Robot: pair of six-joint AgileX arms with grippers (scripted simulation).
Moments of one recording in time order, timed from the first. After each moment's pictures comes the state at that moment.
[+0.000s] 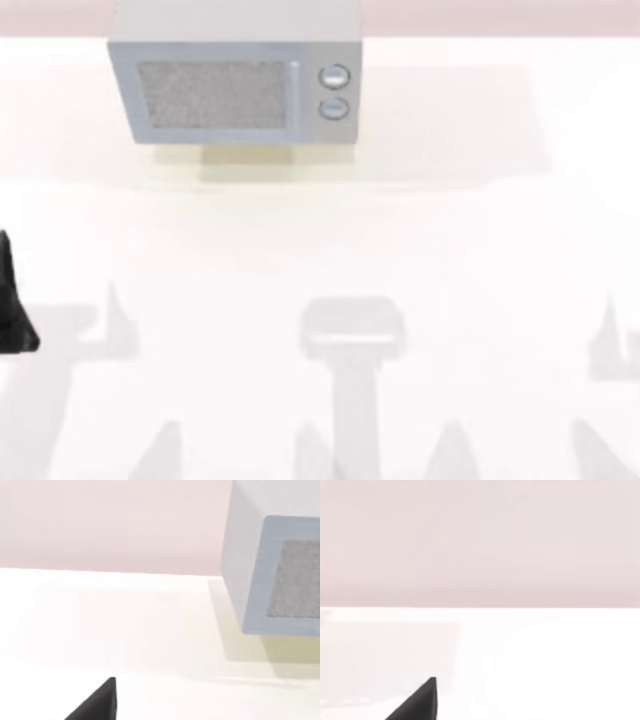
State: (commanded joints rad) left arm -0.07 0.21 0.21 -0.14 -0.03 -0.05; right arm 0.00 0.00 0.00 0.00 0.00 0.00
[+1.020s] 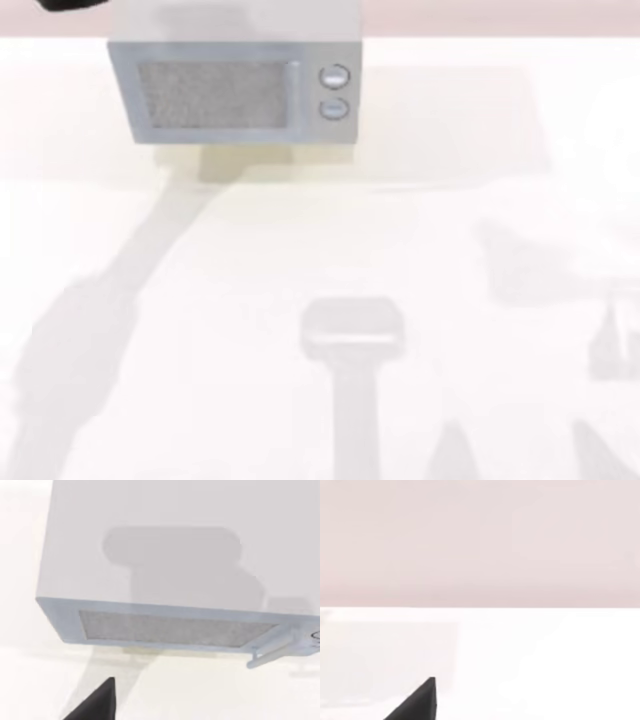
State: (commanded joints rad) left arm -0.49 1.76 1.87 -0.98 -0.24 -0.44; right arm 0.00 0.00 0.00 0.00 0.00 0.00
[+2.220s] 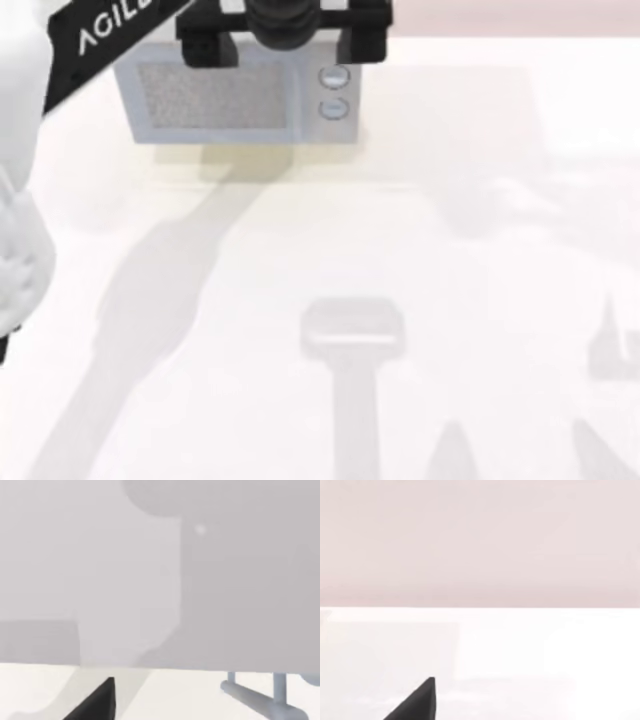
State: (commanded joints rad) left arm -0.56 2.24 2.20 -1.07 -0.28 -0.51; right arm 0.00 0.00 0.00 0.00 0.00 0.00
